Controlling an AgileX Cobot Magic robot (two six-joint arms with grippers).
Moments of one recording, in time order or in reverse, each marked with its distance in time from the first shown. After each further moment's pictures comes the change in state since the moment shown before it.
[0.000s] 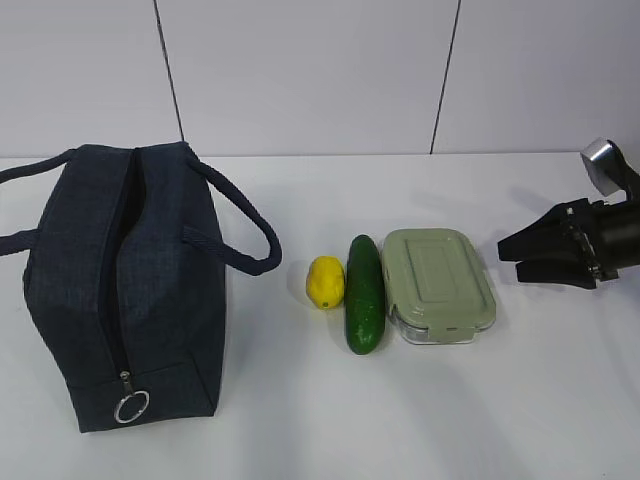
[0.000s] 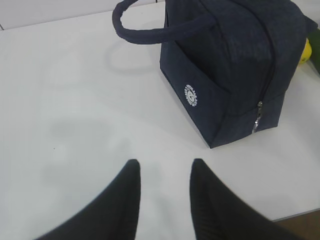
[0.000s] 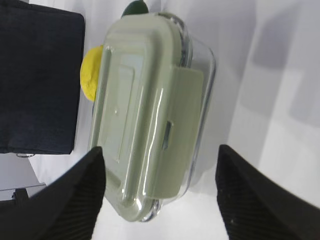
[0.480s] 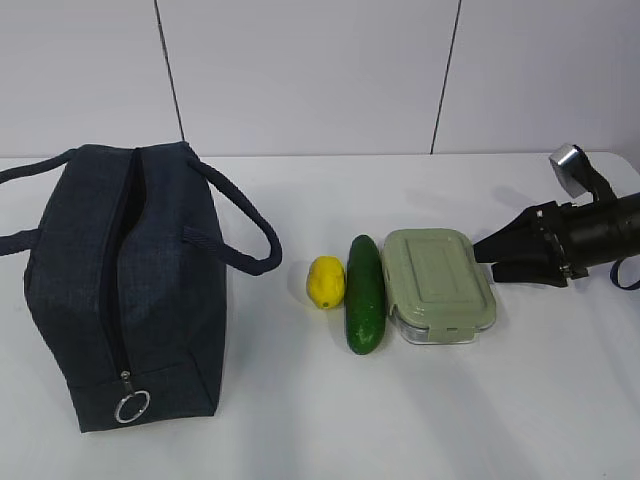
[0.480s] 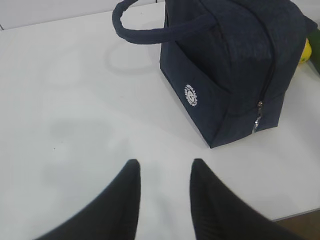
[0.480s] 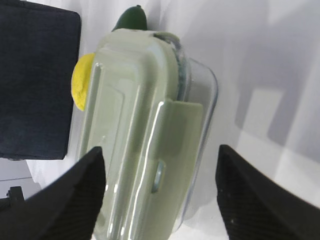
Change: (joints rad) left arm 0.000 0.000 0.000 0.000 0.000 0.000; right arm 0.052 0.089 -0.092 0.004 0.000 0.013
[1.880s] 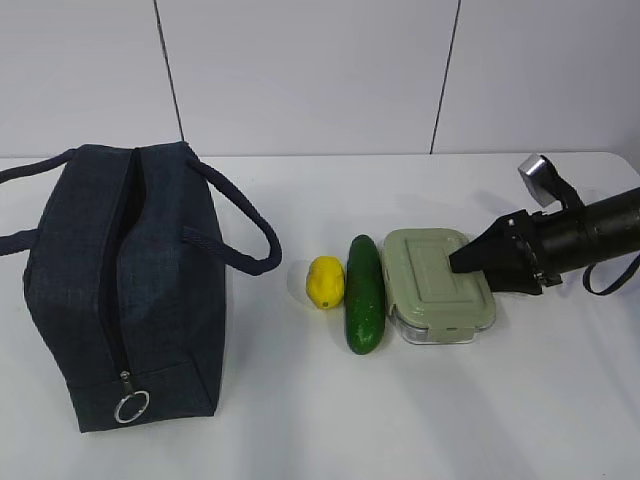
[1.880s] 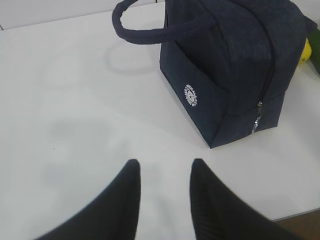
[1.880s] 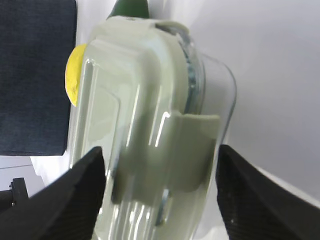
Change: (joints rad) left arm 0.000 0.000 0.000 0.000 0.000 0.000; right arm 0.064 0.058 -0.040 -0.005 -0.002 0.039
